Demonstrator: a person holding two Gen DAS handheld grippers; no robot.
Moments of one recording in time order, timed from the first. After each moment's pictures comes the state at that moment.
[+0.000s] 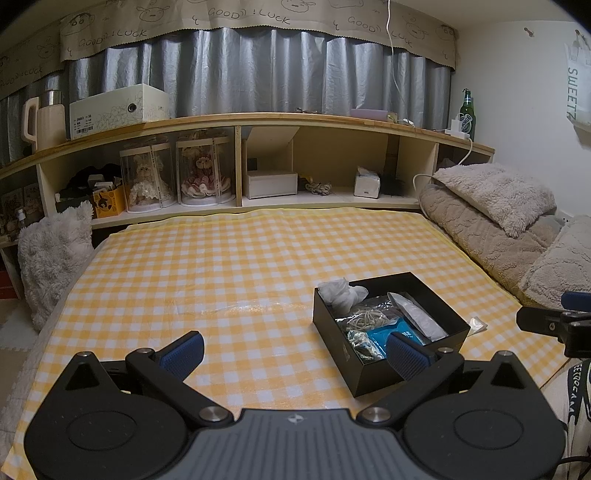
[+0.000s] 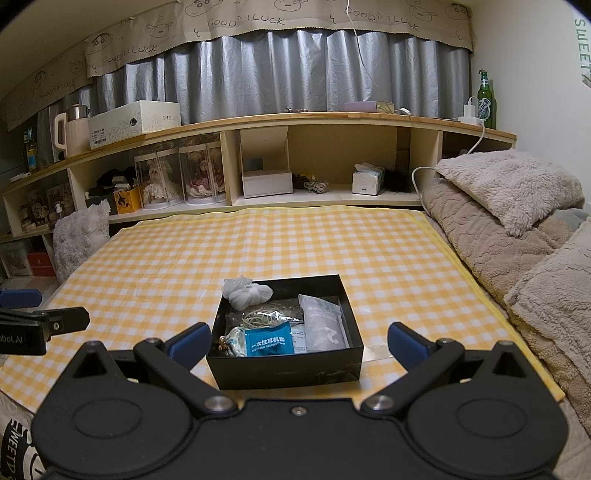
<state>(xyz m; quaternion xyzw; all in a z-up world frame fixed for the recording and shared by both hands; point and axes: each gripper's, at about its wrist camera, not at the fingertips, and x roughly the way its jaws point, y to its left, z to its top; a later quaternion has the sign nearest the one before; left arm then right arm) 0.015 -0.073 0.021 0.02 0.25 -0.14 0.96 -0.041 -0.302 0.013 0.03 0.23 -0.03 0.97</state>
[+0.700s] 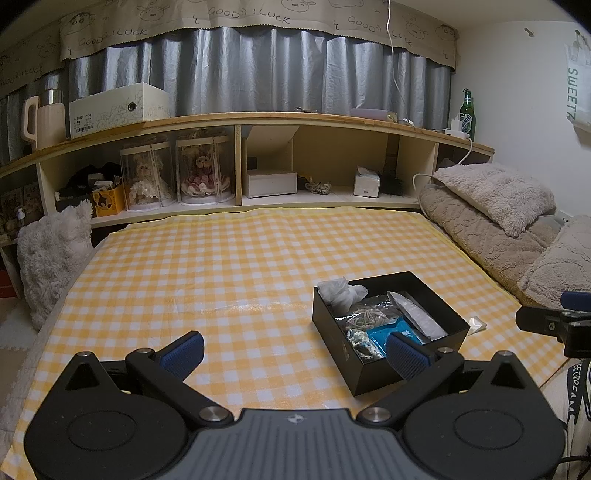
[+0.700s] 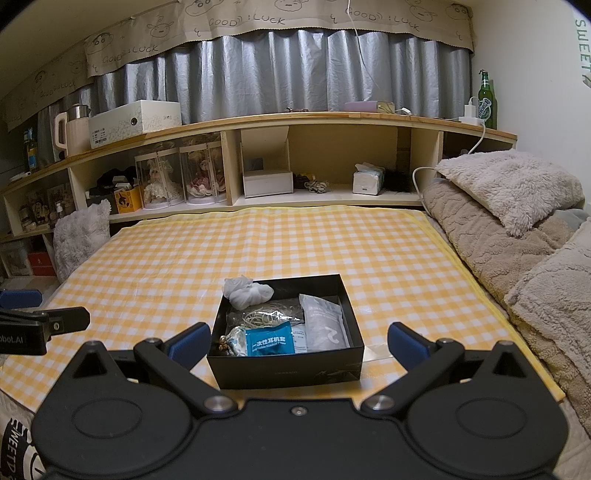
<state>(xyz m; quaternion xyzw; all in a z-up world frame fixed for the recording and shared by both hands) 0.013 -0.073 0.019 0.02 0.25 -0.14 0.96 -0.042 -0.302 0.012 0.03 0.23 -0.03 0.97</state>
